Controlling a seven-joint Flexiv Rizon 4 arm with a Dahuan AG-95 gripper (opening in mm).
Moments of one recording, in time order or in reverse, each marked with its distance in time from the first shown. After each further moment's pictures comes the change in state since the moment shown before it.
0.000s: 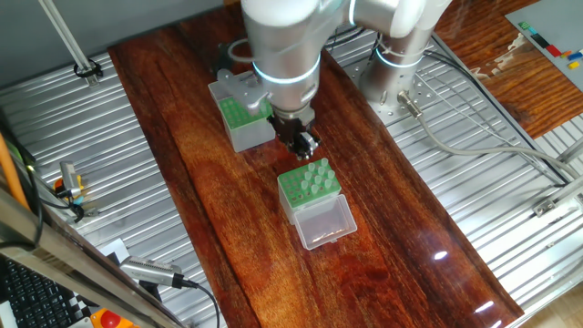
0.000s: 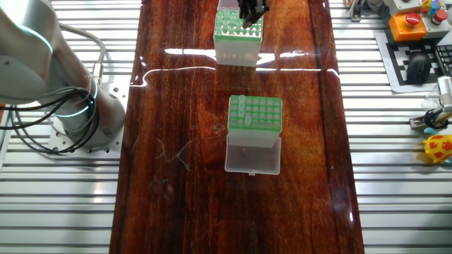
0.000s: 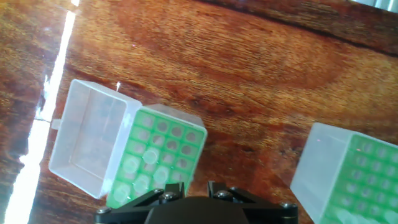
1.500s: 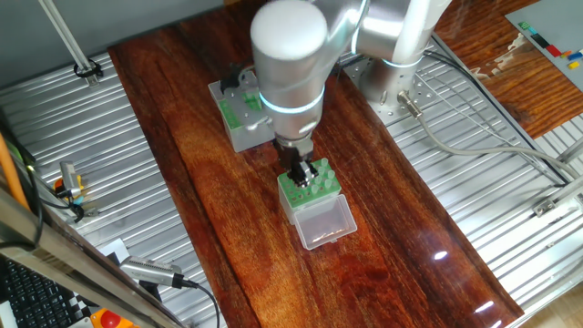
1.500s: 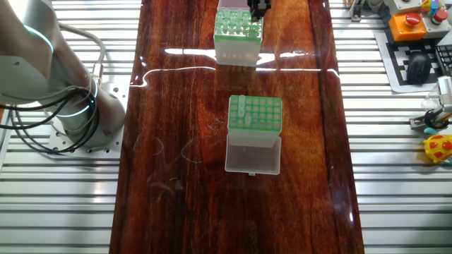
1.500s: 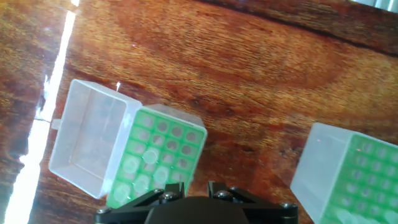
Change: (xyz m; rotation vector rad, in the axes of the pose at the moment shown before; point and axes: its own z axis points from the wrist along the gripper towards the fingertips) arm -0.036 0.029 0.026 -0.025 -0.045 0.207
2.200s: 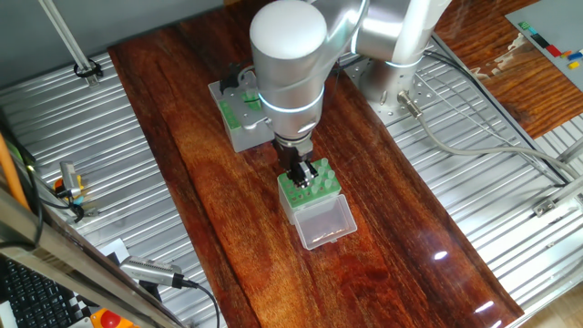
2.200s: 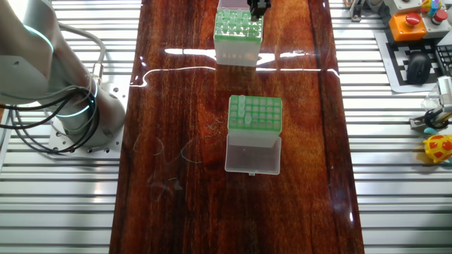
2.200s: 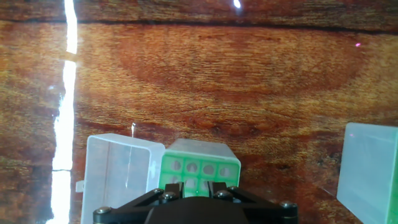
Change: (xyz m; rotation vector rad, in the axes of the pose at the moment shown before) arm 0.000 -0.001 -0.001 -0.013 -0.015 0.008
